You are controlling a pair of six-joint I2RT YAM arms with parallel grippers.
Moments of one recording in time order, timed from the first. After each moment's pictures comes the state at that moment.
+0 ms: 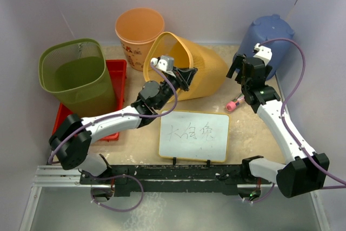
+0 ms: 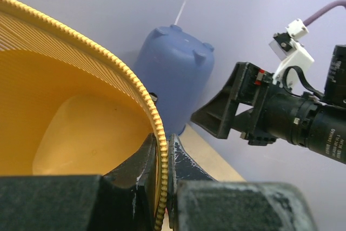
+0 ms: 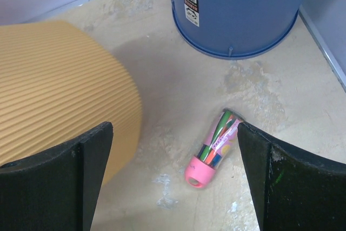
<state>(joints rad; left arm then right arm) -0.88 1.47 0.95 0.78 -0.20 -0.39 0.23 1.17 1.06 -0.35 0.48 0.37</state>
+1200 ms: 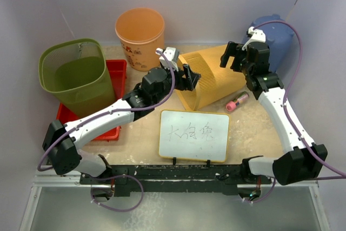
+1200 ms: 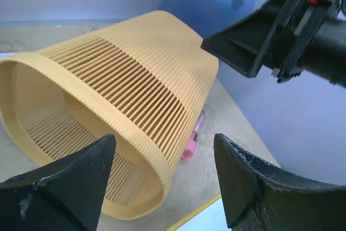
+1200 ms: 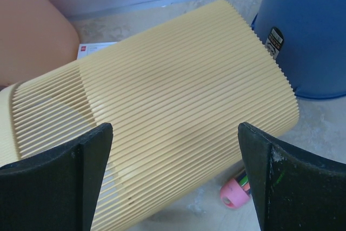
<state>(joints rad) -0.88 1.43 1.17 0.17 -0.20 -0.47 0.19 1.29 1.28 -0.38 0.14 0.27</state>
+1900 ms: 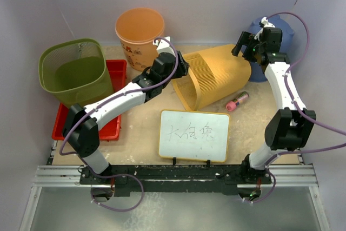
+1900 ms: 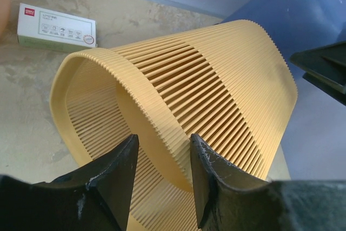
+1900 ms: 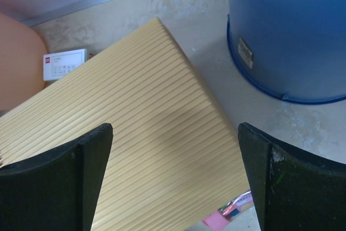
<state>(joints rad) -0.75 1.66 1.39 -0.04 -0.32 -0.68 -0.05 1.62 1.55 -0.49 -0.11 0.28</state>
